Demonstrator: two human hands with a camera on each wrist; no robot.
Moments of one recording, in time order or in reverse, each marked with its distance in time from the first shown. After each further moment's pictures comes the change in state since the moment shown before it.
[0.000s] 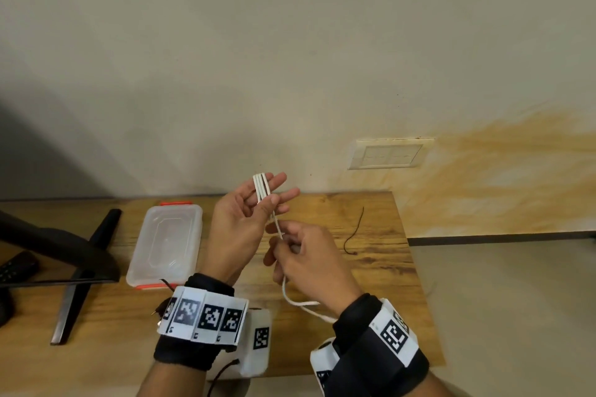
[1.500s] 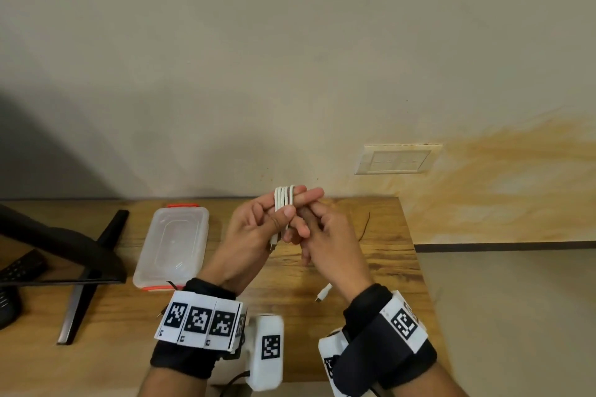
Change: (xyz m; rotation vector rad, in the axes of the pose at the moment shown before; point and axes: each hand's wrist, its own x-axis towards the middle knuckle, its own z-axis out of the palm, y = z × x) left_hand -0.004 0.004 -0.003 -0.281 -0.282 -0.061; right_hand 0.019 0.002 -0.011 0.116 0.164 -0.087
